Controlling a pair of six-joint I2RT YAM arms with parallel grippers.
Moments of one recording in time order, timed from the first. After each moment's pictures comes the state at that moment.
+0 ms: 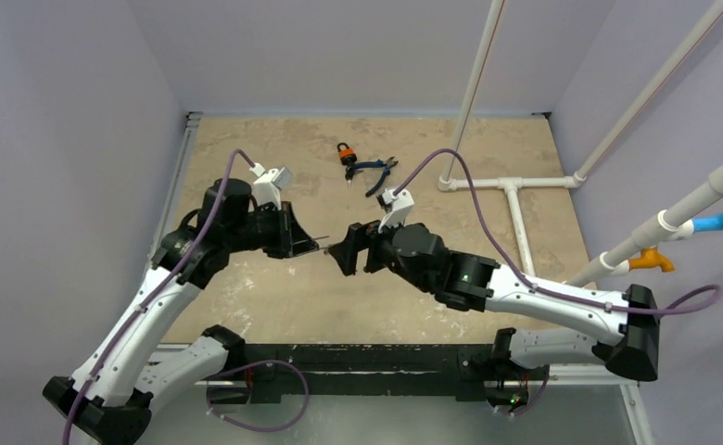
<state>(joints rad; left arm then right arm) -0.48 0.91 0.98 -0.71 0.44 -0.58 1.18 1.19 0.95 -0.13 0.43 0.64</state>
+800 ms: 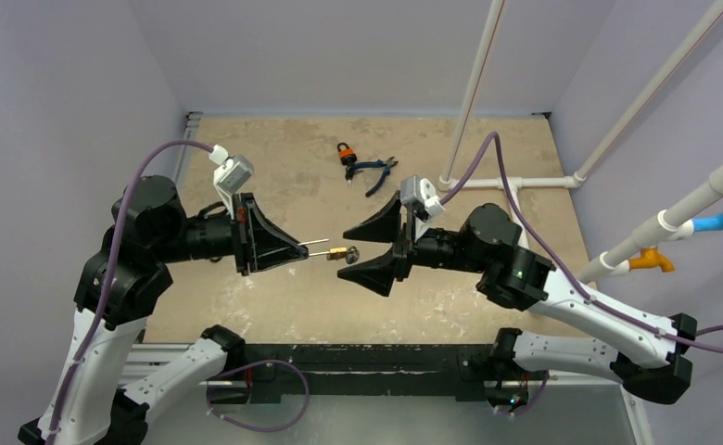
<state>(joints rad) -0.48 0.83 1.43 -0.86 0.81 -0.44 1.09 0.96 1.06 0.03 -0.32 0.25</state>
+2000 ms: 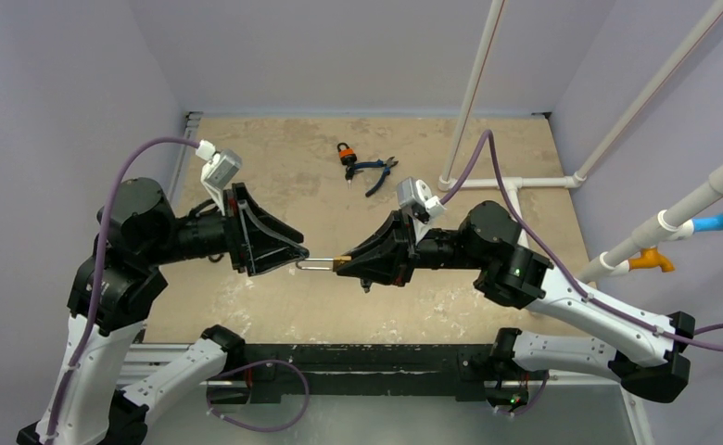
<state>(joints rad) -0.48 0.82 1.44 -0.77 0.82 -0.51 1.09 0.98 1.08 0.08 -0.48 0.29</state>
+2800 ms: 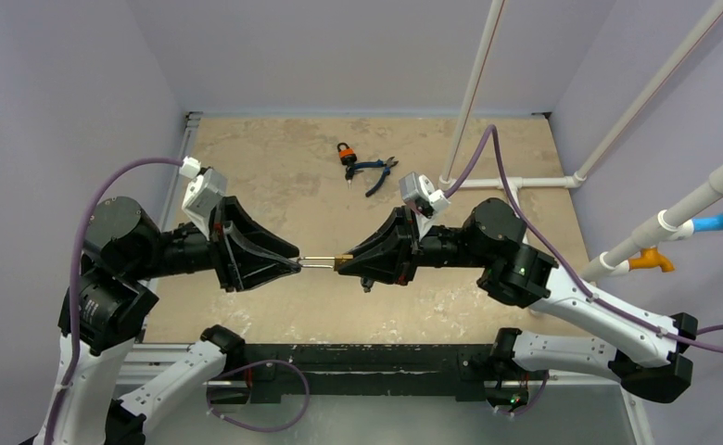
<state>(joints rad) -0.48 0.74 1.41 -0.71 0.88 -0.40 1.09 0.98 1.11 0.04 -0.49 0.33</state>
